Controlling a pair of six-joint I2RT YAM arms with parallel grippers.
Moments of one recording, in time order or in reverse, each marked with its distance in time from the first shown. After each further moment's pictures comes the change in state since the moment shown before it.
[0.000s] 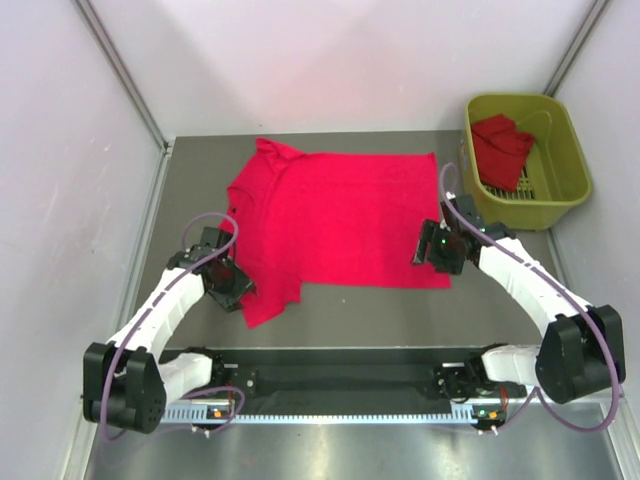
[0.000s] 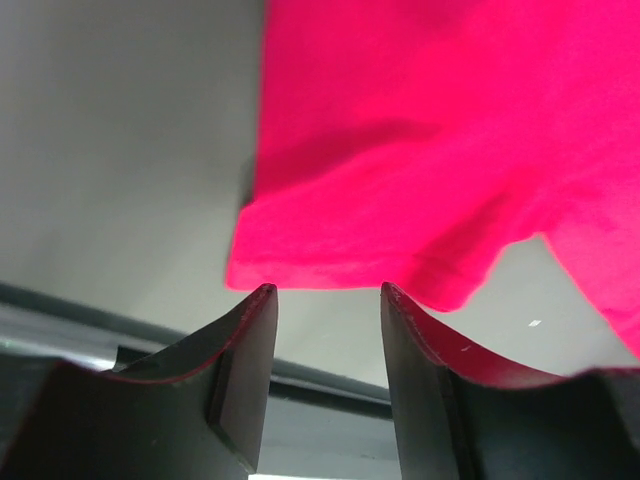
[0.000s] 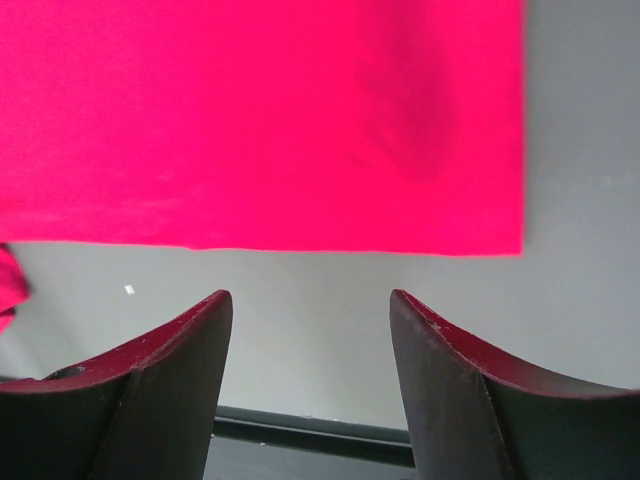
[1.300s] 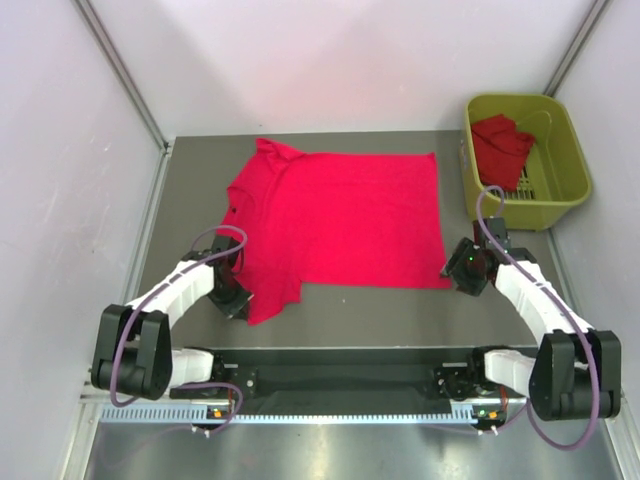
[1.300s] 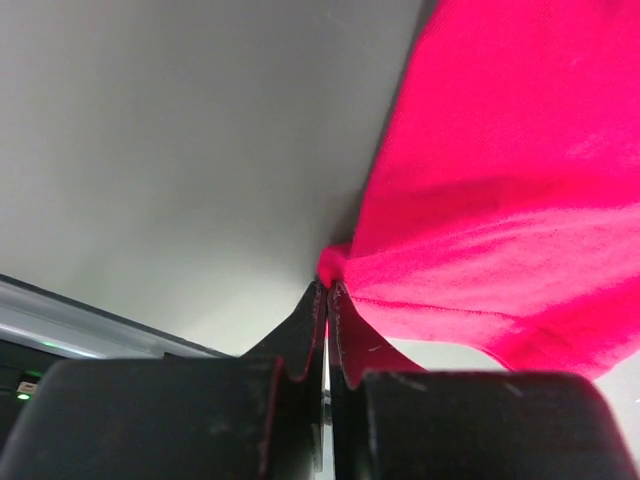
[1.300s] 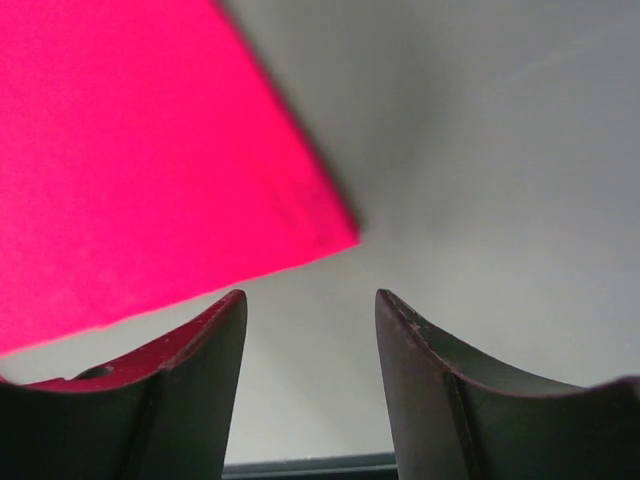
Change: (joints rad) left arm -0.011 0.177 -0.082 0.026 -0.045 -0.023; right arm -0.243 -0.113 -0.243 0.068 0.028 0.111
